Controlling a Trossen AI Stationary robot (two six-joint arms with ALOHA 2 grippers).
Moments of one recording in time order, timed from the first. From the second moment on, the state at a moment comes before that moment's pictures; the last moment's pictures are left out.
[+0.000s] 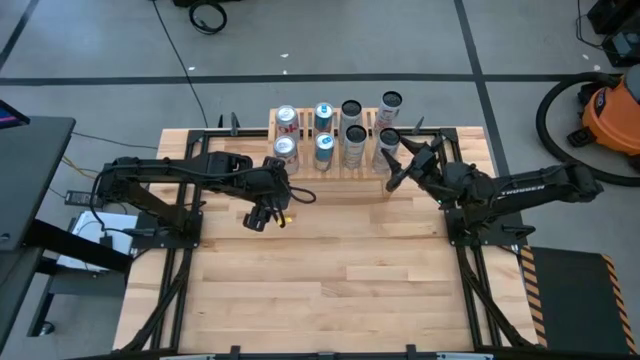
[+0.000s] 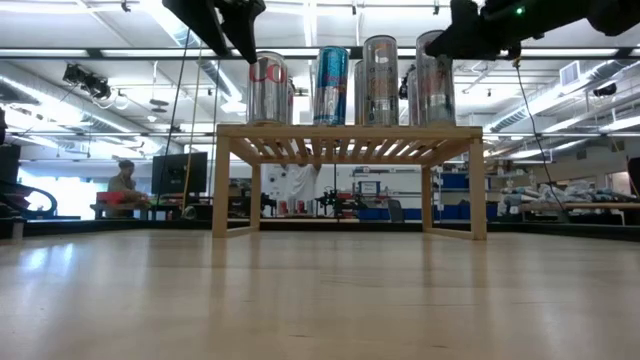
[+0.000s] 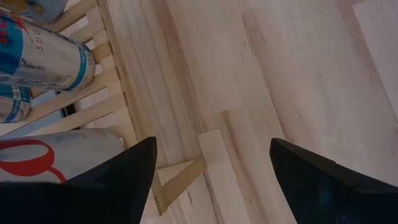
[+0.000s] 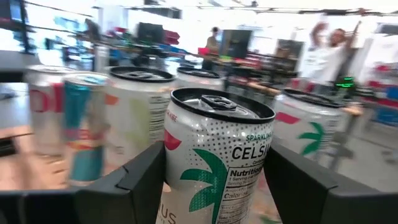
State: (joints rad) left arm -0.02 1.46 1.50 -1.13 -0.20 0.40; right arm 0.00 0.84 0.49 0.47 0.87 -0.23
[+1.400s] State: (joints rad) left arm -0.02 1.46 1.50 -1.13 -0.20 0.40; right arm -0.23 0.76 0.49 0.25 0.51 -0.24
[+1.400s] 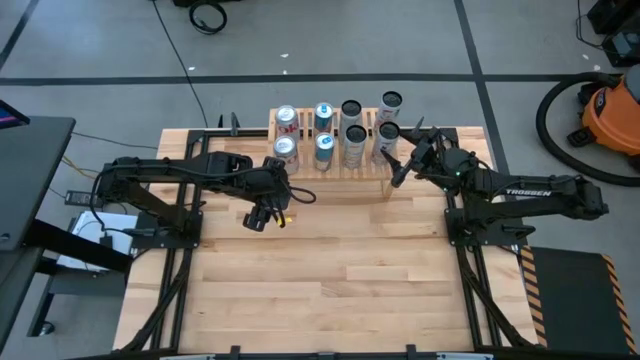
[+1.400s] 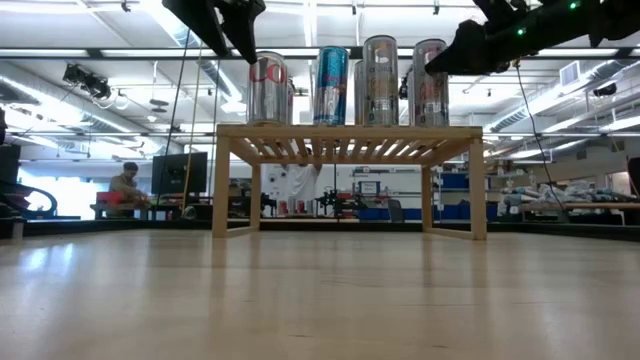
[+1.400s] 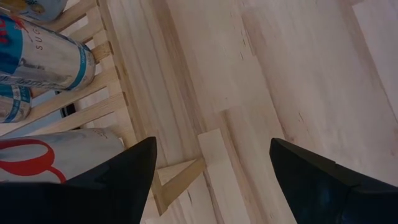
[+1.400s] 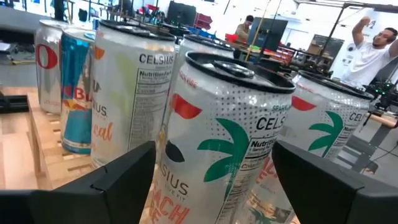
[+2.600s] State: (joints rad) left arm 0.21 1.26 1.50 -1.14 0.30 0.36; right arm -0.23 0.34 0.49 0.17 0.17 -0.01
